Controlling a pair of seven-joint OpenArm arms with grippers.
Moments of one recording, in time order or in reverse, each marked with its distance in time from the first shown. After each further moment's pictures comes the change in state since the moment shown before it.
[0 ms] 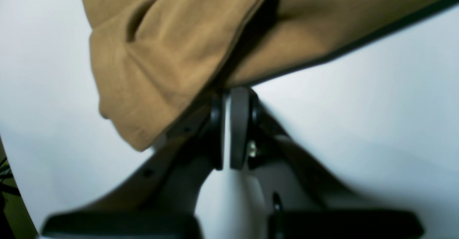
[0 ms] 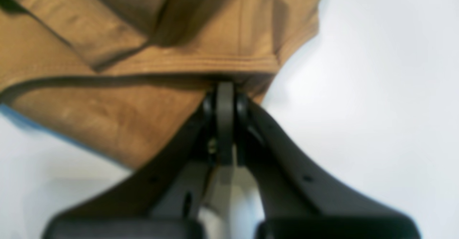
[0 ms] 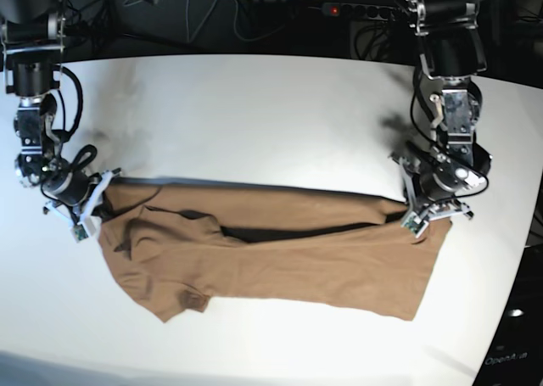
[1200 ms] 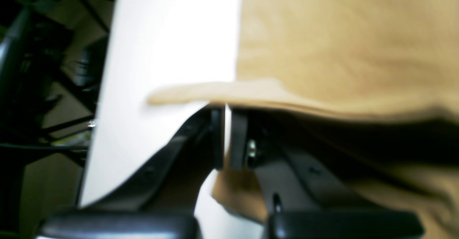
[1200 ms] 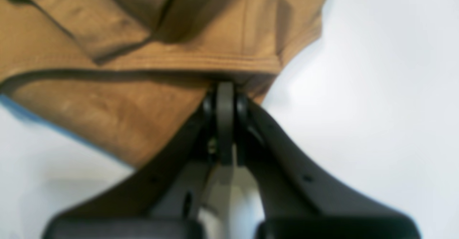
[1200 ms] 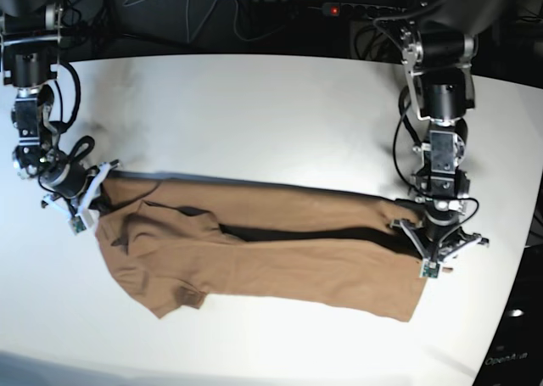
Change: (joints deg) left arm -11.5 2.0 1.6 -19.0 3.0 35.0 -17.9; right arm -3.0 1.0 0.0 2.2 0.5 -0.2 0.9
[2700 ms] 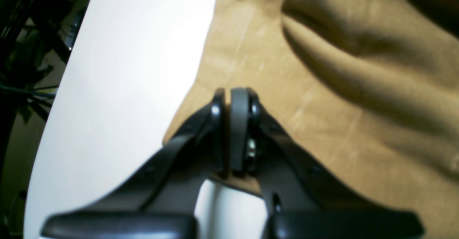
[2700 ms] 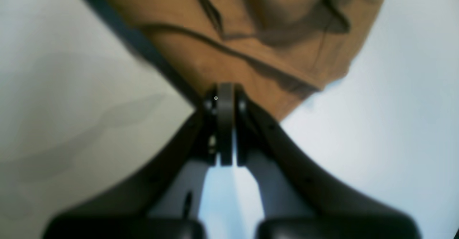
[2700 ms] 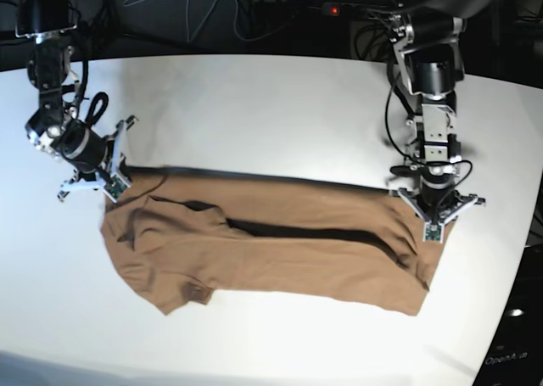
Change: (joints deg) left arm 6.3 2.4 -6.2 -4.2 -0.2 2.4 -6.2; right arm -15.1 -4.3 4.1 29.6 -18.6 5.7 -4.6
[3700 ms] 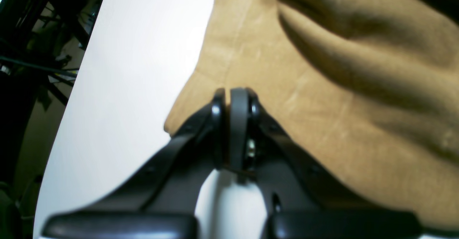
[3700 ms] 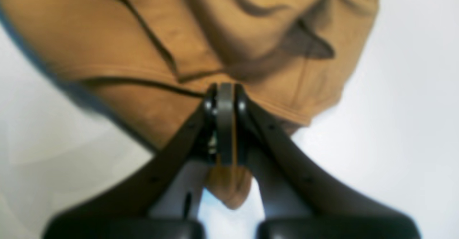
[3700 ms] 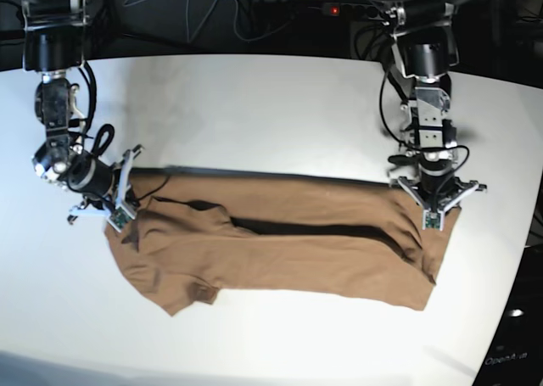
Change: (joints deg) left arm 4.2 1.9 0.1 6.3 0.7 1.1 2.2; right arm 11.1 -2.4 -1.2 -13.2 0.0 3.0 2.3
